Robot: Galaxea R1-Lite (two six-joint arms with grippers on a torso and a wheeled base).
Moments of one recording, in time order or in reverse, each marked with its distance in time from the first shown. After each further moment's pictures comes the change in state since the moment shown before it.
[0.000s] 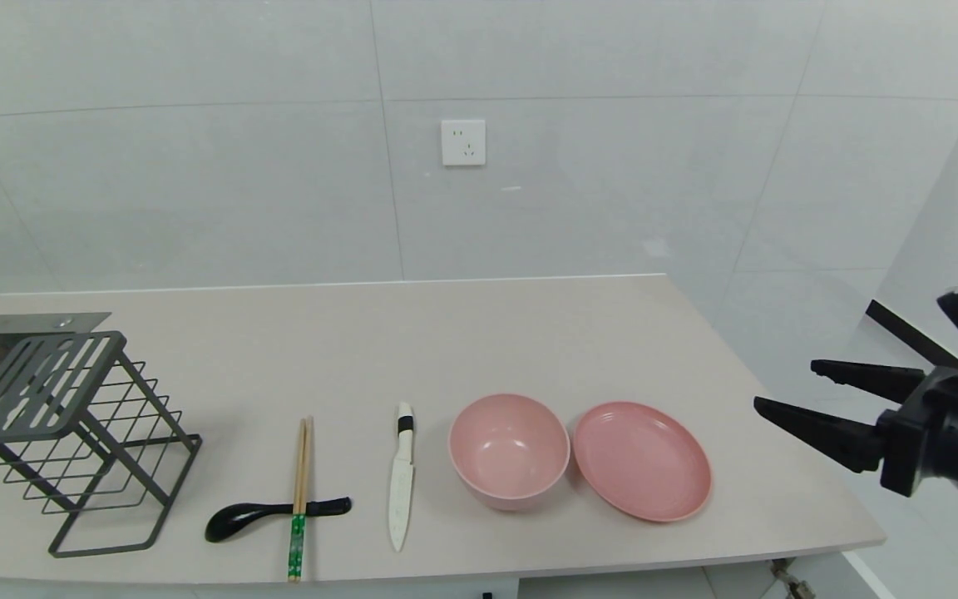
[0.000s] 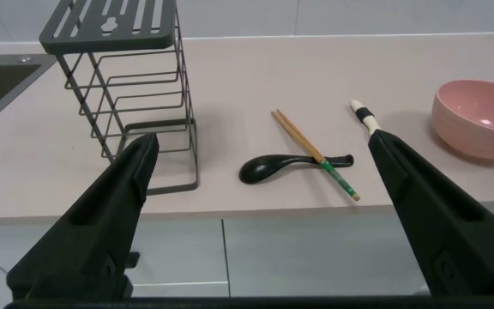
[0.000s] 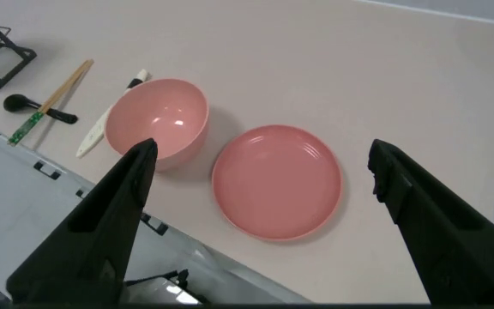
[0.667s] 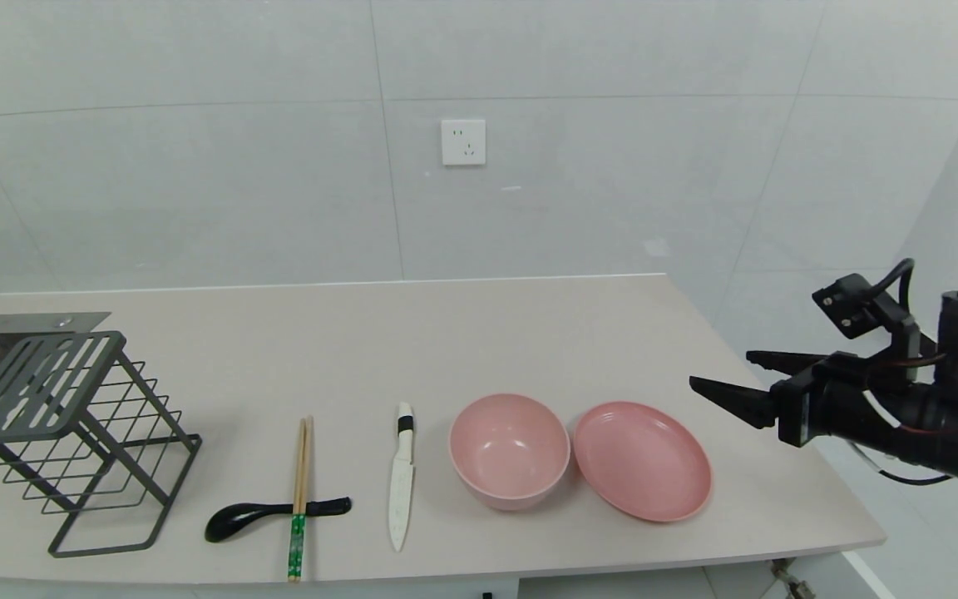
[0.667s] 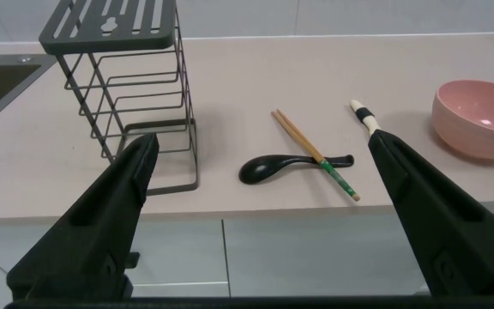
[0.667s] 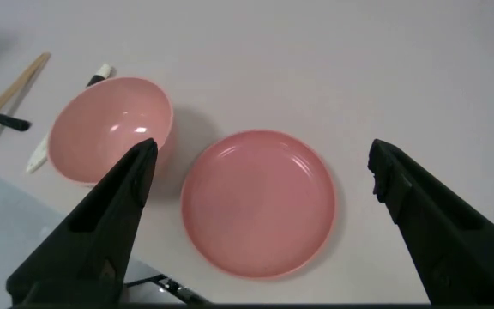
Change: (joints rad) left arm 0.000 0.000 0.000 -0.001 0.000 0.001; right arm -0.001 0.330 -0.034 -0.244 -0.030 -0.002
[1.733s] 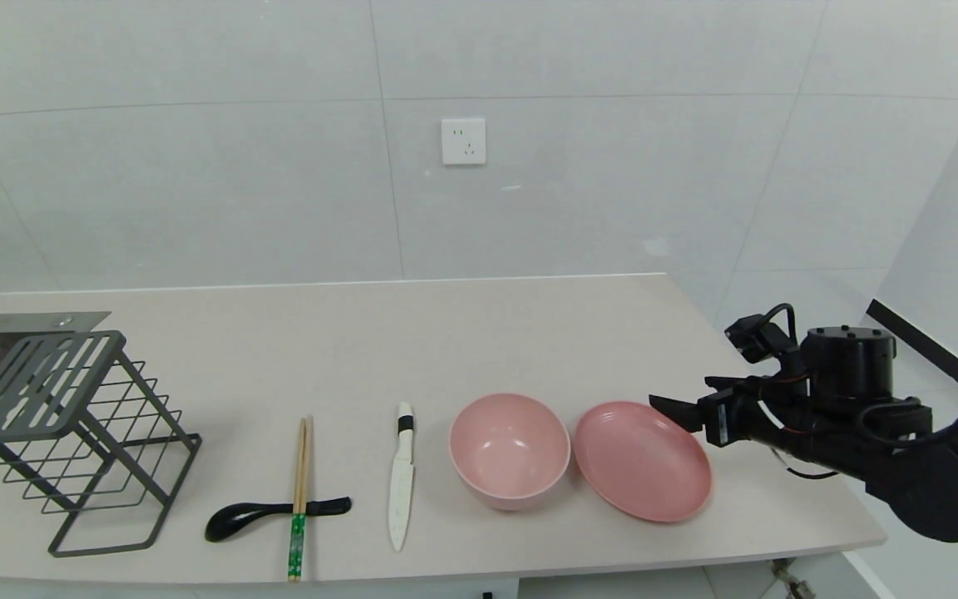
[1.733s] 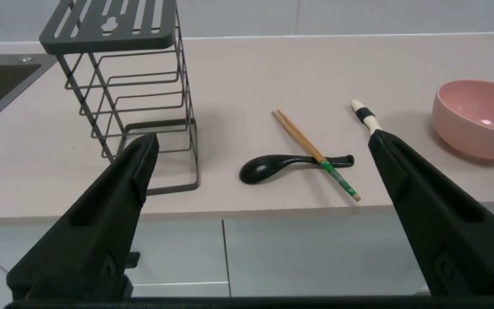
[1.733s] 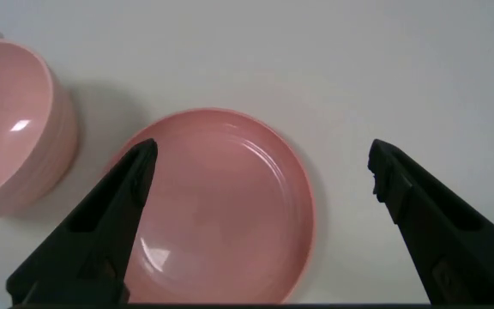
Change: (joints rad) left arm 0.000 0.000 0.000 0.000 0.002 0.000; right arm -0.006 0.413 -0.039 -0.273 -0.085 -0.008
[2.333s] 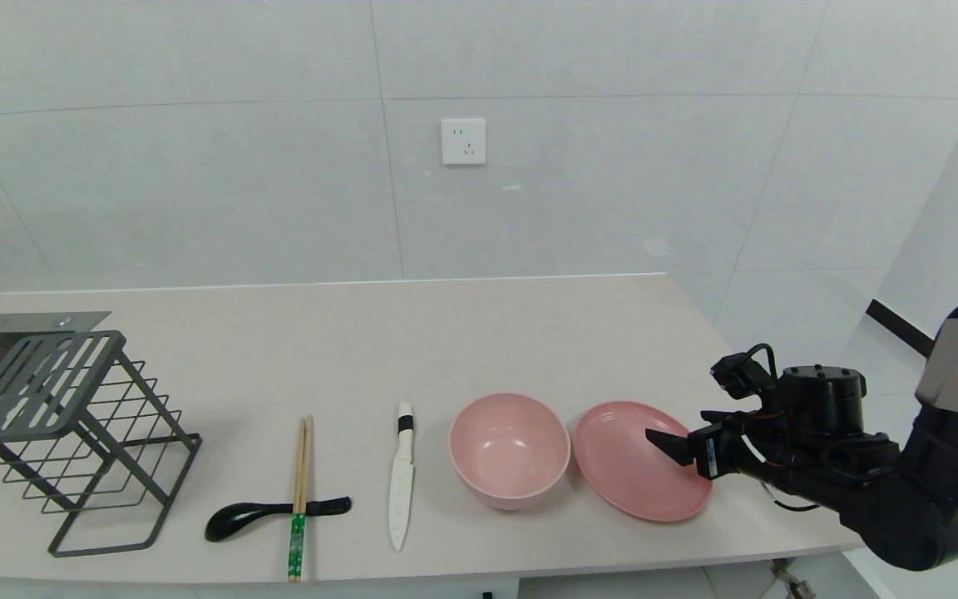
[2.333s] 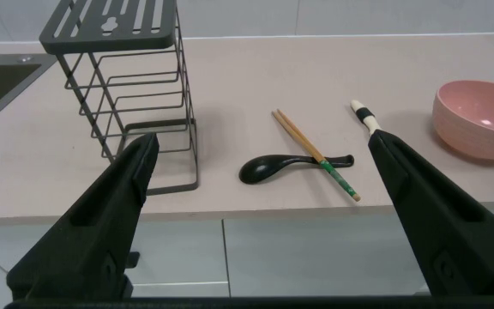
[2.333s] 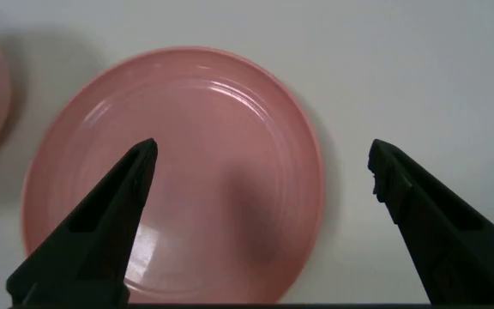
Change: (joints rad) left arm 0.000 0.000 0.000 0.000 0.000 -0.001; right arm -0.005 0.172 0.070 -0.173 -0.028 0.000
